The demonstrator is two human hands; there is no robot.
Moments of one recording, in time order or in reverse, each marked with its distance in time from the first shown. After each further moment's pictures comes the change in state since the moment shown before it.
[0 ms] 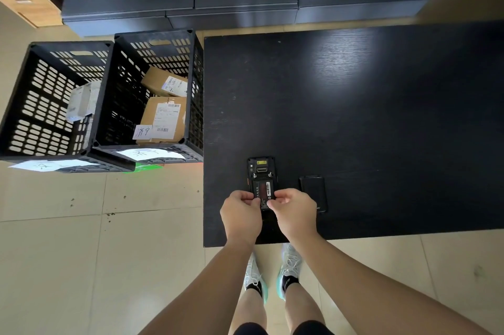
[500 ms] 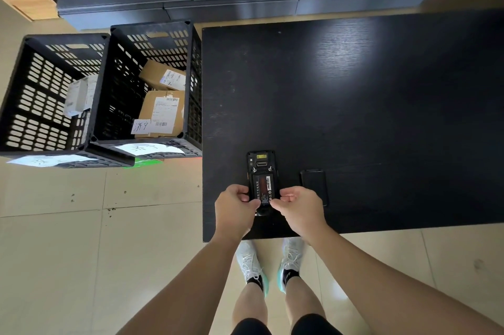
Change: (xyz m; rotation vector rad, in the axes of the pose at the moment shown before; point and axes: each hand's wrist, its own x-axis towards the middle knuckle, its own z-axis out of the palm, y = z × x) left_hand 0.013 -0.011 -0.012 0.104 -0.129 0.059; right_hand 0.007 0.016 -0.012 0.013 -0.121 0.065
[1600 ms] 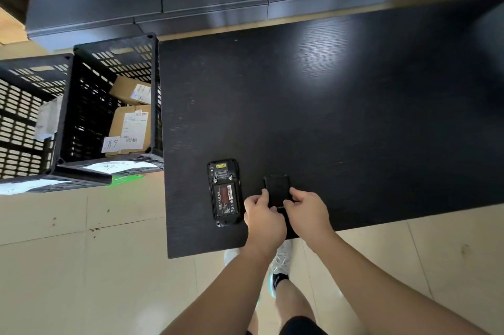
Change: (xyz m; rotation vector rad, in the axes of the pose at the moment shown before) left_hand -0.056 0.060 0.114 -0.004 -0.200 -0.013; right_hand 0.020 0.042 -0.079 -0.093 0.051 0.027
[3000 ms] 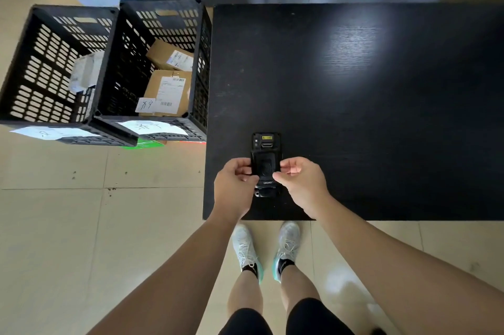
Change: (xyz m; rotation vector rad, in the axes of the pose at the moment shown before) left_hand 0.022 -0.060 -0.128 -0.227 0.234 0.138; right_hand -0.015 -0.057 0.070 0.204 -0.087 -0.167
